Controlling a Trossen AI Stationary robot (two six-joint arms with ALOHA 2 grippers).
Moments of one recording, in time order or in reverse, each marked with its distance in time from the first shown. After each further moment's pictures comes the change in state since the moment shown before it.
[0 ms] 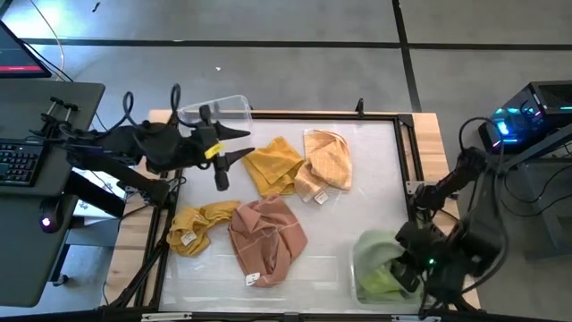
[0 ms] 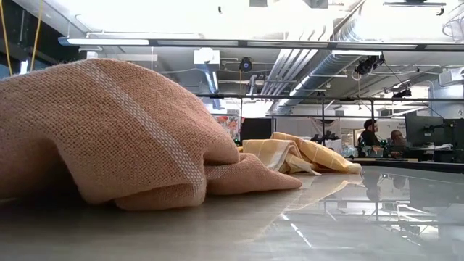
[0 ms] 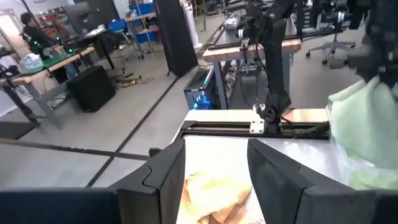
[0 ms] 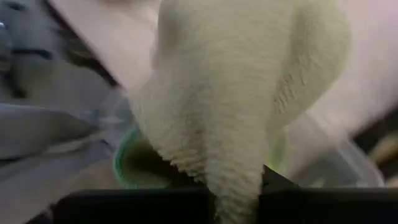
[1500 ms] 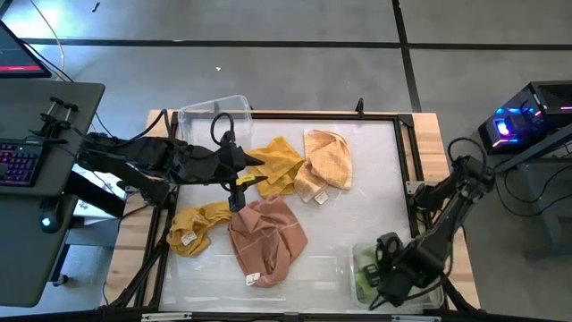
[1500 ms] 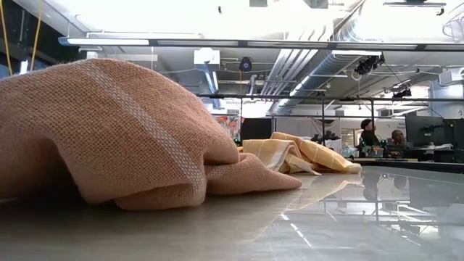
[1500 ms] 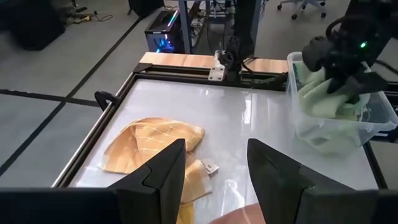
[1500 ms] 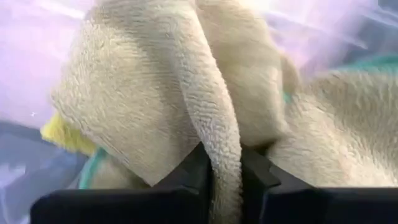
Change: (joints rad) left arm -0.019 0.113 0.000 -0.156 0.138 -0.254; right arm -0.138 0.131 -0.231 0.220 -0.289 0.366
